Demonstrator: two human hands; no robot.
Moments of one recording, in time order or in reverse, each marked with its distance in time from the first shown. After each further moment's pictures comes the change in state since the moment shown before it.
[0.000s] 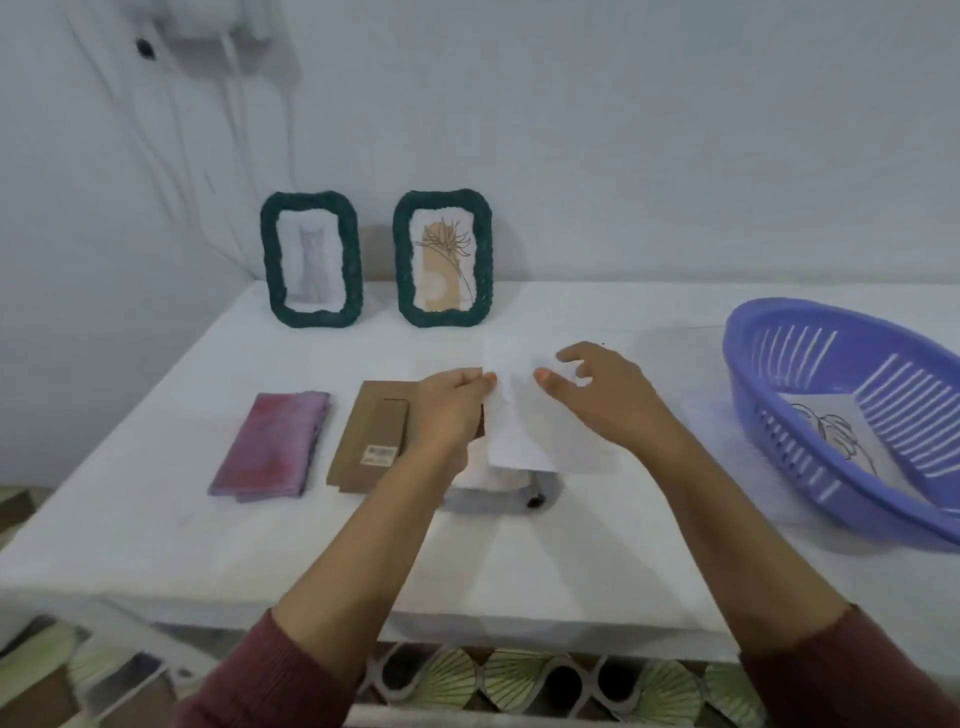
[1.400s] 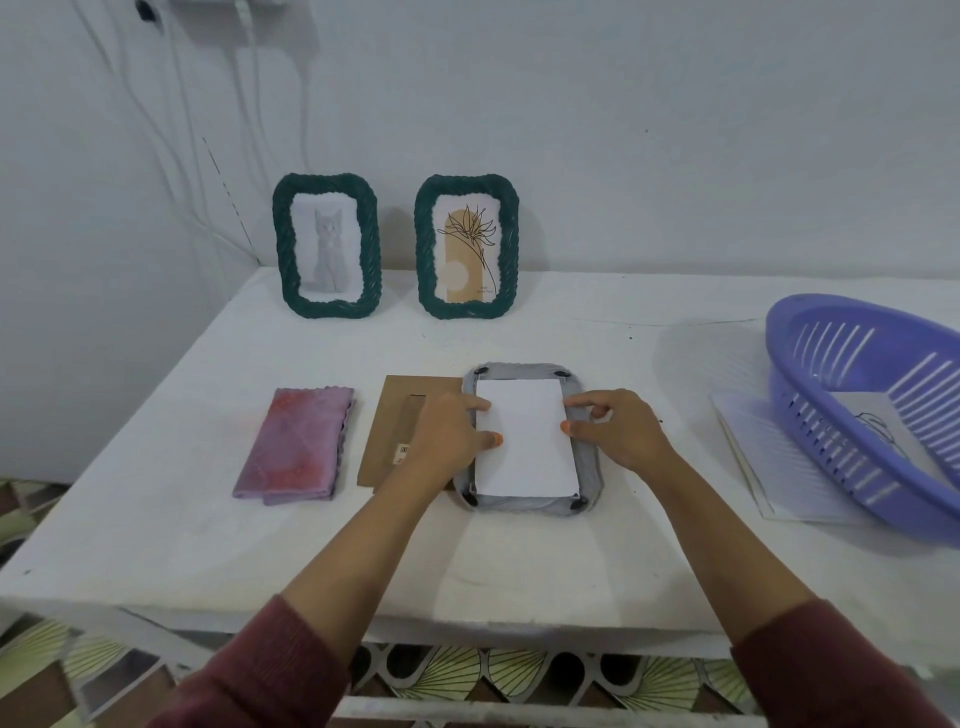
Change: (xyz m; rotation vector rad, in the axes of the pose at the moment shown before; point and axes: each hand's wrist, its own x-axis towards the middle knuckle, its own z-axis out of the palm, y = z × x) left_hand 0.045 -0.032 -0.054 0.852 -0.134 0.233; right_hand 0.036 0.052 0.058 0.032 0.061 0.030
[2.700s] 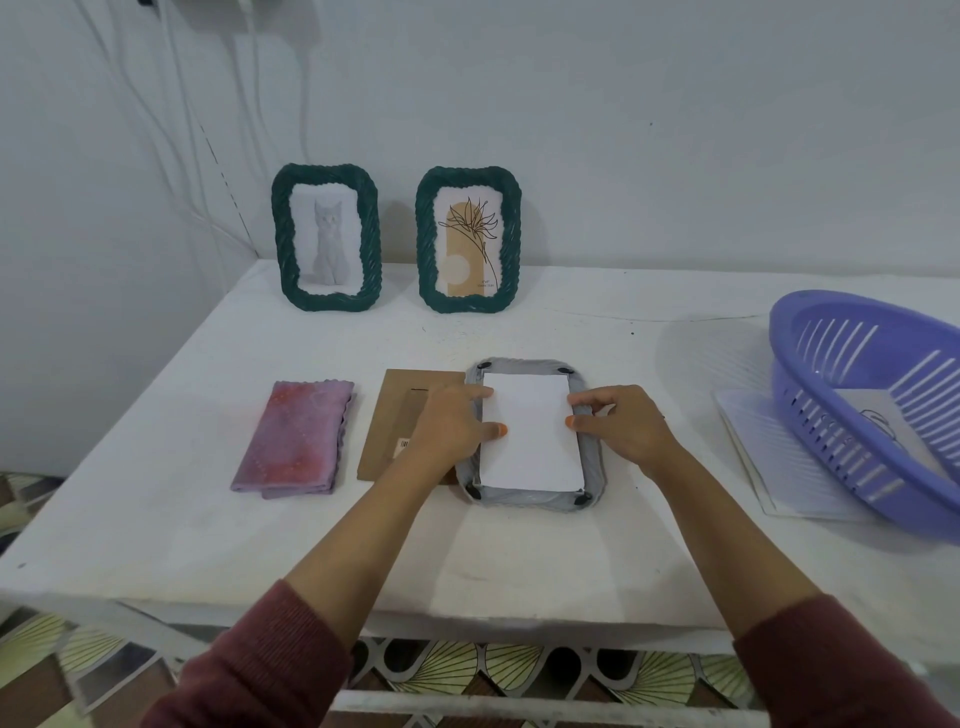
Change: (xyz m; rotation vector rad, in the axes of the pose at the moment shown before) left_hand 0.006 -0.001 0.001 -0.012 -0.055 0.002; right_hand 0.006 0.007 0.001 0.124 -0.017 0.019
